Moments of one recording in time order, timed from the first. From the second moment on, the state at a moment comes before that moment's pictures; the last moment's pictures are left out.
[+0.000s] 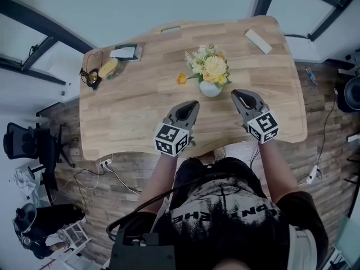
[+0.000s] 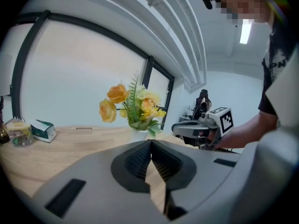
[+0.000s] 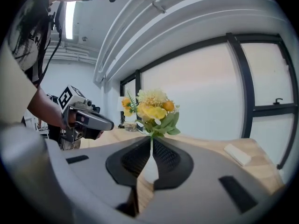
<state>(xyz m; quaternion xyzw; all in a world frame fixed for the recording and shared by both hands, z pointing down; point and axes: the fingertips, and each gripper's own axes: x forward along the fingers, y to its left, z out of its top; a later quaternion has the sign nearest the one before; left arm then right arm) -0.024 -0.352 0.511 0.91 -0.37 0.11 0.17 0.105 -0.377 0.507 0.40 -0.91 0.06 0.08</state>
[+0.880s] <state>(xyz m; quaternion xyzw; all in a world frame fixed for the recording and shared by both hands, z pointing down) -0.025 -0.365 0.463 0.91 -0.40 0.08 0.11 0.107 -0.379 0.458 0.37 -0.92 0.03 0.10</state>
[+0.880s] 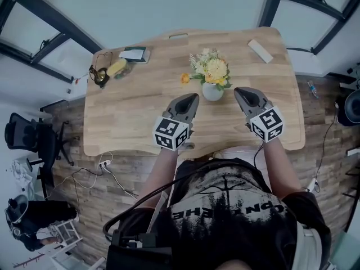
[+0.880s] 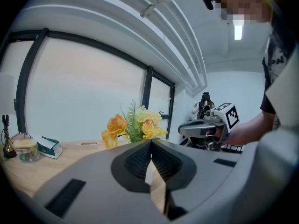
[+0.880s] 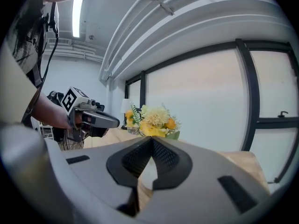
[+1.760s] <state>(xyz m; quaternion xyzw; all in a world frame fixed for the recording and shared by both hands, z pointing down) -0.027 -0.366 0.463 0.90 -0.41 0.08 0.11 0.112 -0.380 0.459 0.39 -0.92 0.02 0.11</state>
